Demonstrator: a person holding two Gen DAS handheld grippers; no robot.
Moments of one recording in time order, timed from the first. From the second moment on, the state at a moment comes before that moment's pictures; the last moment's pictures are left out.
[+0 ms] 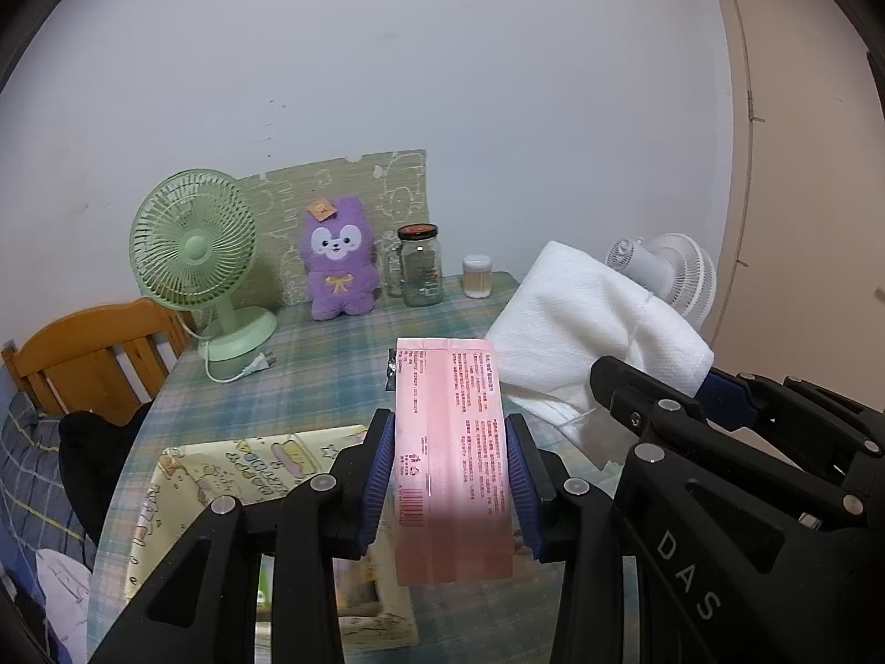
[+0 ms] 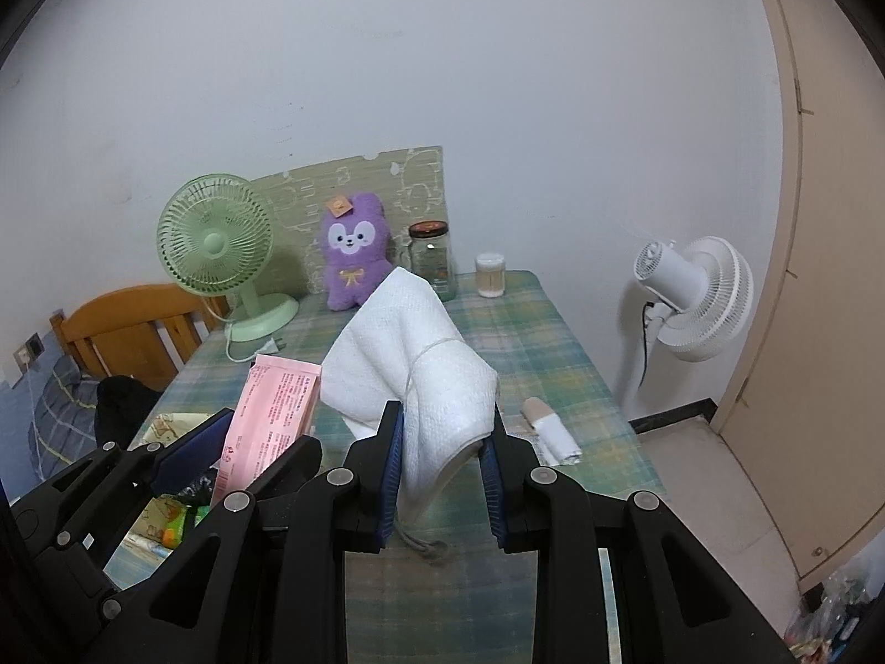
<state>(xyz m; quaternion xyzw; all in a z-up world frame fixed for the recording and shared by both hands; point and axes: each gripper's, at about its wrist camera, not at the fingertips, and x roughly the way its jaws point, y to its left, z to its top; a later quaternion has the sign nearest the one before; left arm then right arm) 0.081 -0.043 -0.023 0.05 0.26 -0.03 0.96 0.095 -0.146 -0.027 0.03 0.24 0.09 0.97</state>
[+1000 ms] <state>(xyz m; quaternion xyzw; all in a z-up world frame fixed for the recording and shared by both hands) 0.096 0.050 -0.047 0.04 0.29 0.01 0.96 0.116 -0.047 -0.051 0.01 0.28 0.15 0.95</state>
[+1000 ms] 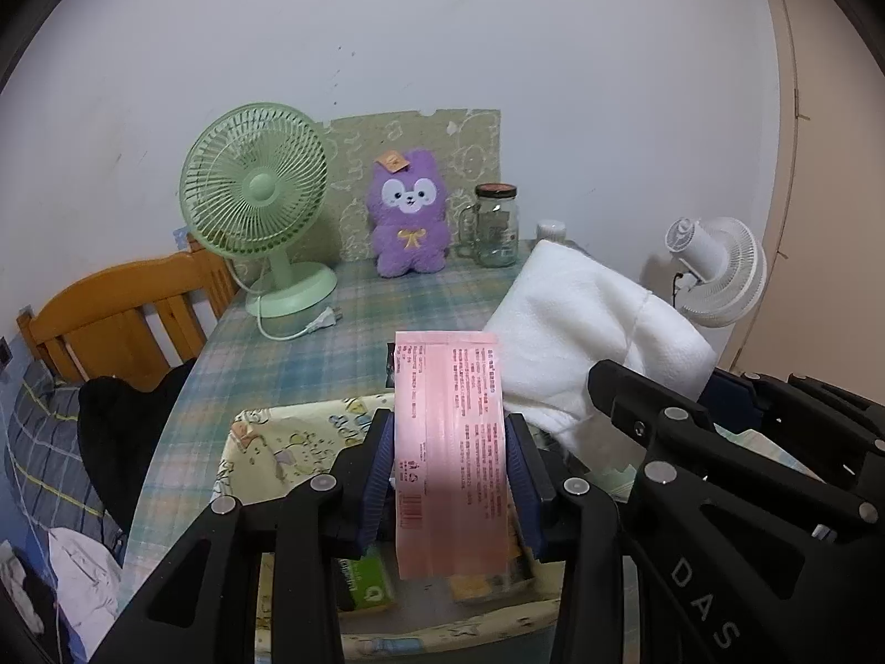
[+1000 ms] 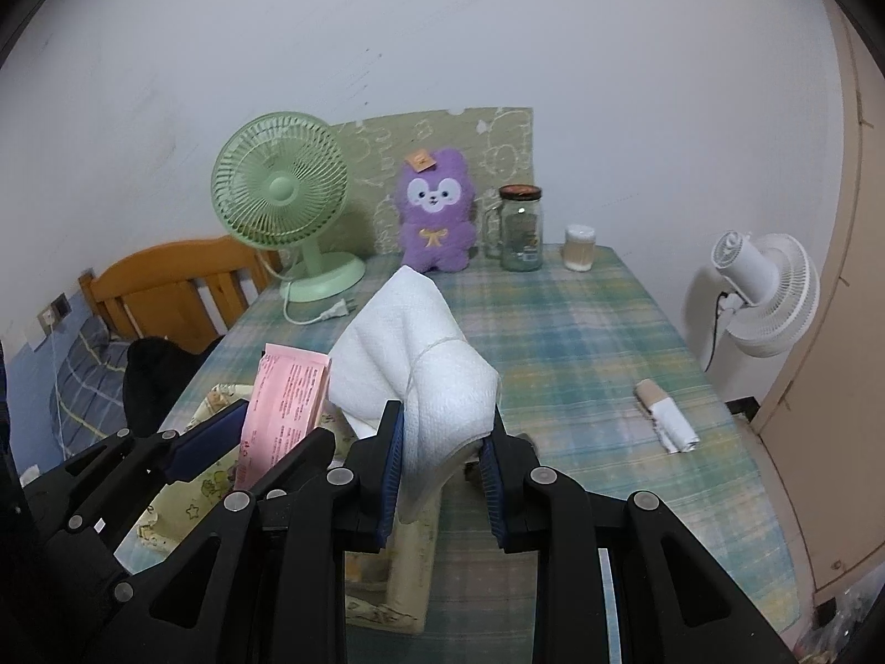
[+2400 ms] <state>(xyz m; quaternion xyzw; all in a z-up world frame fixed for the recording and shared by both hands) 0.114 0.110 -0.112 0.05 0.37 0.05 0.92 0.135 0.021 -0.113 -0.02 0.36 0.20 0.91</state>
